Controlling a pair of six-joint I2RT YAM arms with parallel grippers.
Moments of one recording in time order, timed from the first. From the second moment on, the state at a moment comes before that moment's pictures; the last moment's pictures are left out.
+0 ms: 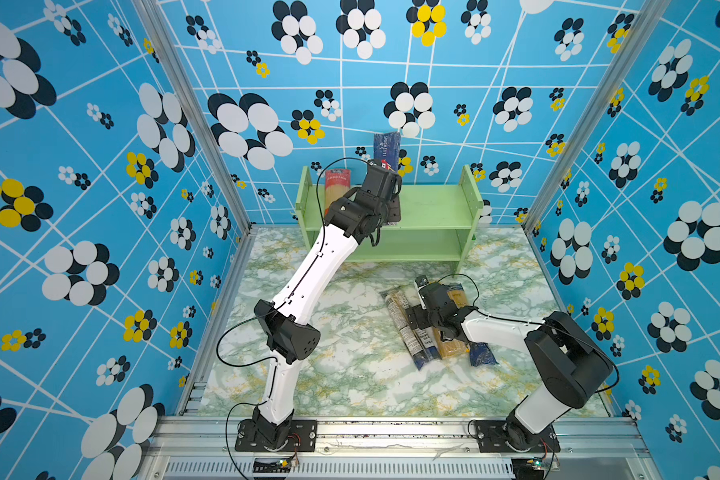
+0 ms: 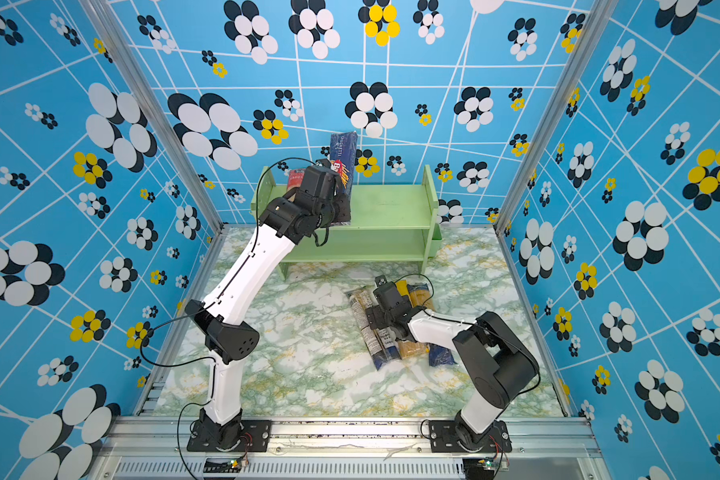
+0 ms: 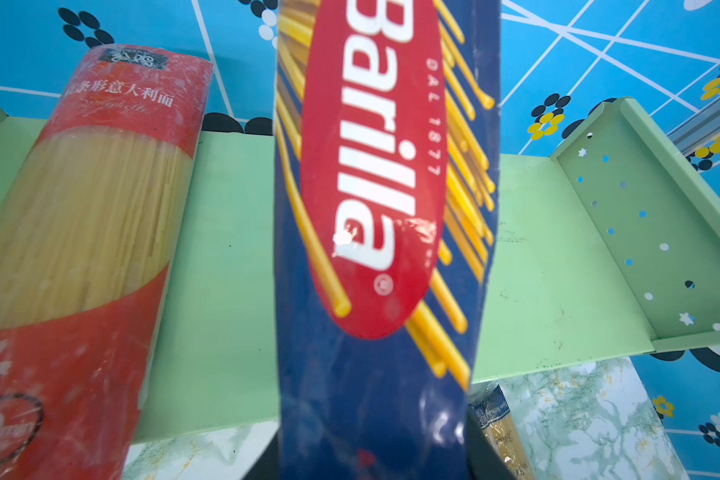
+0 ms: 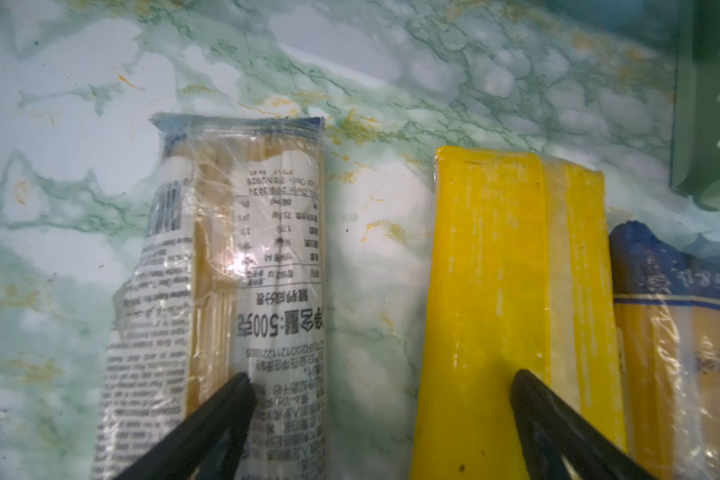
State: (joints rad) left arm -0.61 2.08 2.51 -0.98 -0.28 -0.45; right arm 0.64 1.66 0.81 -0.03 0.26 0.17
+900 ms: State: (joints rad) left arm -0.61 2.12 2.45 -0.98 -0.29 -0.45; right arm 0.64 1.66 0.81 -0.03 0.26 0.17
